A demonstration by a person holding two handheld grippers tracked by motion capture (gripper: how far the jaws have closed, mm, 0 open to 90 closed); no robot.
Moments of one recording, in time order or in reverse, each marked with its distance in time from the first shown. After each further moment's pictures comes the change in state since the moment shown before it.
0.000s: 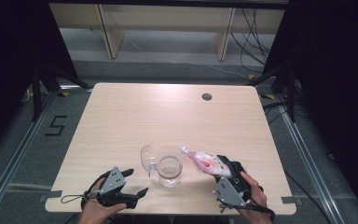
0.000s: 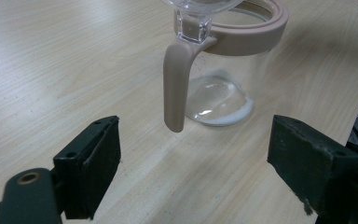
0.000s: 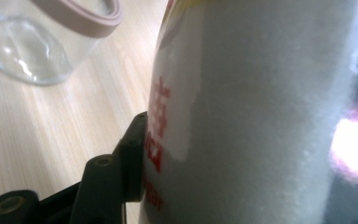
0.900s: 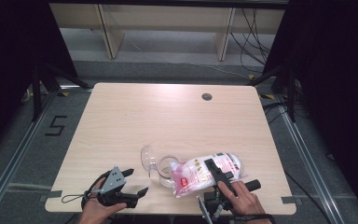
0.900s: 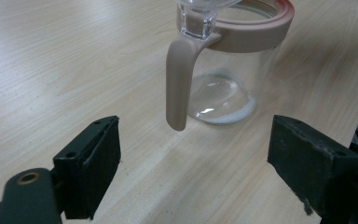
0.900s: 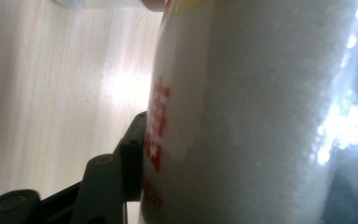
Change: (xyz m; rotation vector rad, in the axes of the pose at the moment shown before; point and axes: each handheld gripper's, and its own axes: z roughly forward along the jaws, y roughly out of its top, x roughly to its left) left arm 0.001 -0.001 0.003 -0.007 -0.004 0.001; right arm 0.029 0.030 0.004 0.120 -0.082 -0.622
